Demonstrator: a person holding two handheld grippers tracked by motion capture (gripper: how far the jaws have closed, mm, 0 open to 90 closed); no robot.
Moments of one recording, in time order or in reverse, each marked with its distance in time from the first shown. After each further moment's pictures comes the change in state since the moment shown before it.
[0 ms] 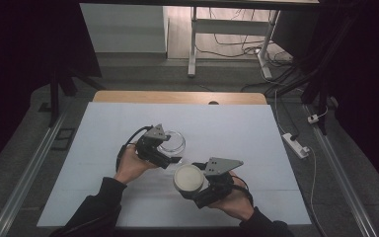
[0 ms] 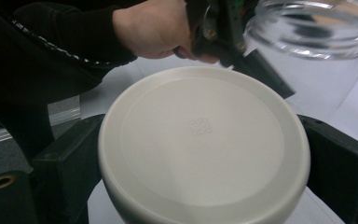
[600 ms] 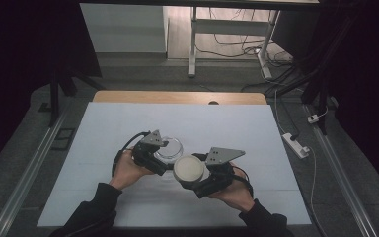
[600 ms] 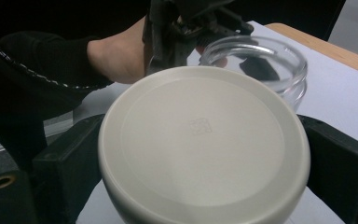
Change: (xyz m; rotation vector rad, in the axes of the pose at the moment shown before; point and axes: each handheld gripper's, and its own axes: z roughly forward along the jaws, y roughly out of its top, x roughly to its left) left arm -0.011 -0.014 -0.008 0.019 -0.028 0.007; right arm -0.014 0.019 -0.003 -0.034 -0.007 0.001
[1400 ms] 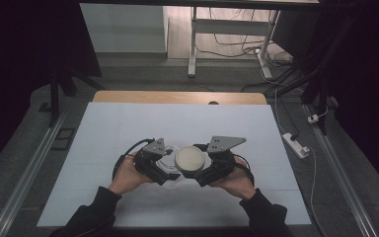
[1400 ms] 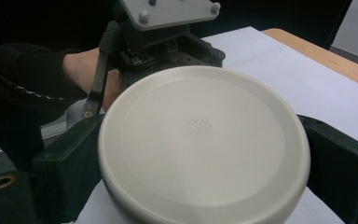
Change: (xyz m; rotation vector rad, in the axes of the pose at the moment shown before) left arm -0.020 -0.001 0.000 0.042 -0.079 0.074; right arm -0.025 0.016 0.000 -0.003 0.029 0.000
